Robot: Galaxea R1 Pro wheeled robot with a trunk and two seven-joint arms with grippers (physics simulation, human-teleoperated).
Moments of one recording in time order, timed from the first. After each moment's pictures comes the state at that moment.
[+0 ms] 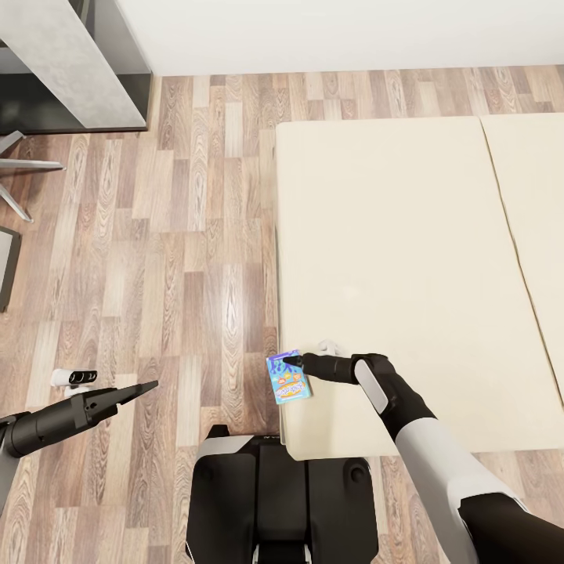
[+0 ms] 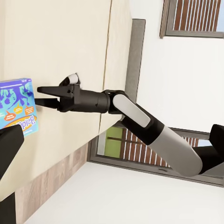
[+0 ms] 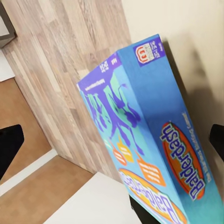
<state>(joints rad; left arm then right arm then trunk) -0.38 0.30 0.42 -1.41 0.29 0.98 -1.57 -0.88 0.06 0.12 -0.69 -0.44 0.71 0.45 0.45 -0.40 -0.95</state>
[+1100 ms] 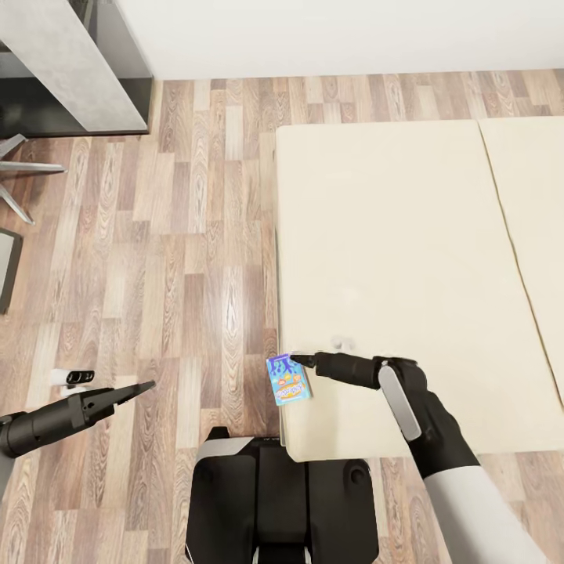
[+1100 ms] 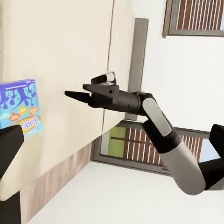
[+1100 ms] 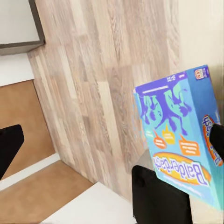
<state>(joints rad) -0.38 0.31 0.42 -1.40 0.29 0.98 -1.57 -0.68 0.00 0.10 -1.22 -0.46 0.89 0.46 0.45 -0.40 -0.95</state>
